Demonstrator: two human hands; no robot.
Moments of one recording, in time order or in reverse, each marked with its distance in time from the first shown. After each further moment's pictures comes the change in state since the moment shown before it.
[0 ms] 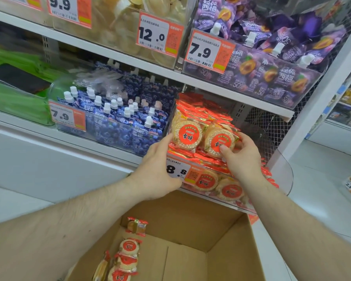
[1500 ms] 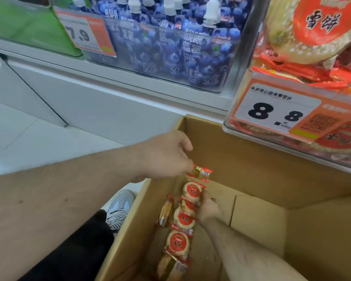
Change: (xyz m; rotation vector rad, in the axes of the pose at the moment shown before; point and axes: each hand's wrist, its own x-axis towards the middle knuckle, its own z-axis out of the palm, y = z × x) left_hand 0.005 -0.119 -0.016 0.119 -0.338 -0.663; right_hand -0.231 0.191 0.302 -0.370 -0.932 0.396
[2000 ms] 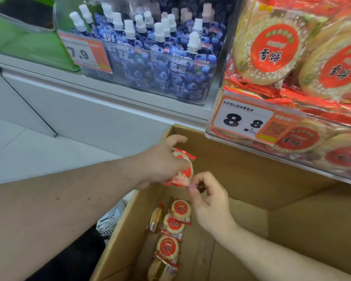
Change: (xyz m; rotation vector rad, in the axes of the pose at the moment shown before) left_hand -0.006 0.005 0.018 -0.221 0.056 0.020; right_hand -0.127 -0.054 -0.124 0.667 0.317 -0.851
